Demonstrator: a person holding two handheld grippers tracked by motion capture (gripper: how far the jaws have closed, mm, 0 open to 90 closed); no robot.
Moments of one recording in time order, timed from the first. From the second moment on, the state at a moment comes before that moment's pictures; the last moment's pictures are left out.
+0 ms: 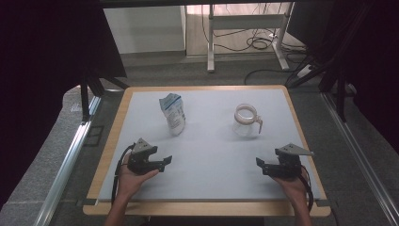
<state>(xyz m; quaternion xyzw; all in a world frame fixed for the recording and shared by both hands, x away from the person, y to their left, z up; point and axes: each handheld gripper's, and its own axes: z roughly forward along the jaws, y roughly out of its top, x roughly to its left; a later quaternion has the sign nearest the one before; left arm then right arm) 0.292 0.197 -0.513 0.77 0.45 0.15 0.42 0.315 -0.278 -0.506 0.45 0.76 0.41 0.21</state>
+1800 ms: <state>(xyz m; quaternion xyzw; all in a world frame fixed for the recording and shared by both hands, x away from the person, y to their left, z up) 0.275 0.200 -0.504 0.77 0.44 0.12 0.45 0.415 -0.243 -0.436 0.41 0.79 0.40 0.21</state>
